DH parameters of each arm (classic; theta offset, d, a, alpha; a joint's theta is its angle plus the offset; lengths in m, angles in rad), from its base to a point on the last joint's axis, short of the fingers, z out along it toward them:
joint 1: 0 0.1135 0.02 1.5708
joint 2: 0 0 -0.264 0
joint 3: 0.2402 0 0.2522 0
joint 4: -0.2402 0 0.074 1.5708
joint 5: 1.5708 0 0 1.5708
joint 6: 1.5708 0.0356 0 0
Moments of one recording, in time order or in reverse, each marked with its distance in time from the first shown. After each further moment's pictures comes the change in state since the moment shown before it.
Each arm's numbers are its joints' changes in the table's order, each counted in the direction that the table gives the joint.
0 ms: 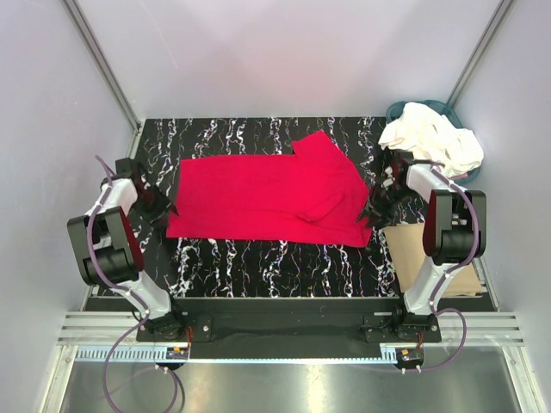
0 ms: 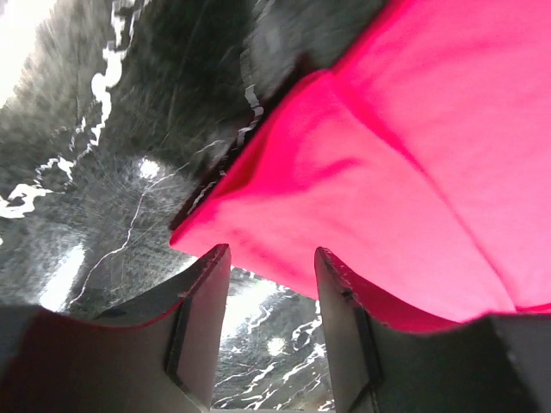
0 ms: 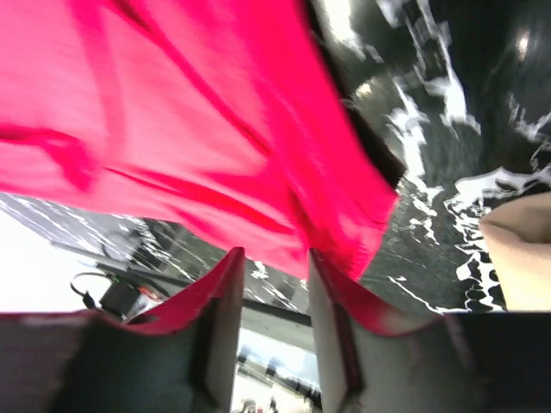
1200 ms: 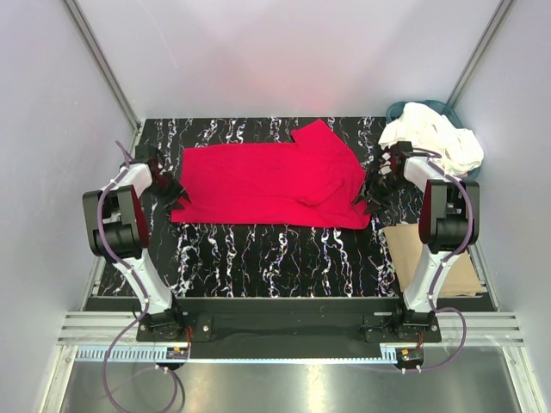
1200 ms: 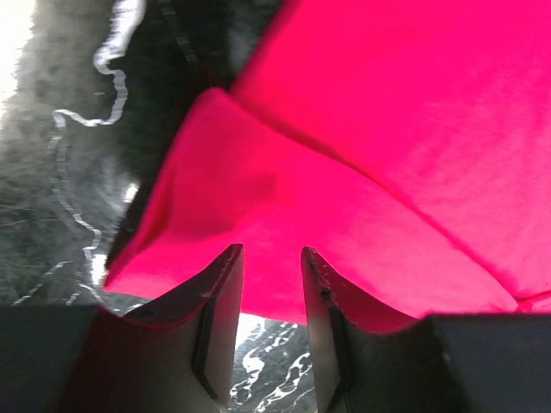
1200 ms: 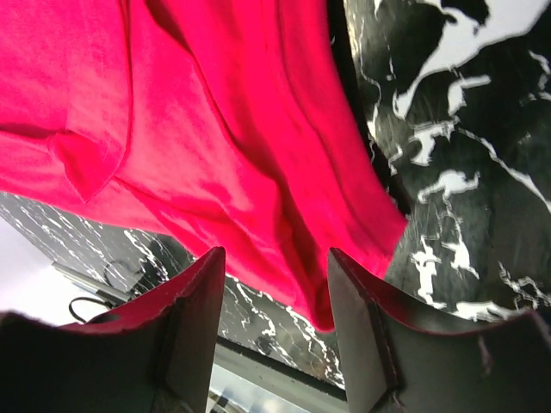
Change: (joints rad) left arm -0.124 -0.207 0.210 0.070 0.023 -0.053; right arm -0.002 -0.109 0.163 0.111 -0.018 -0.037
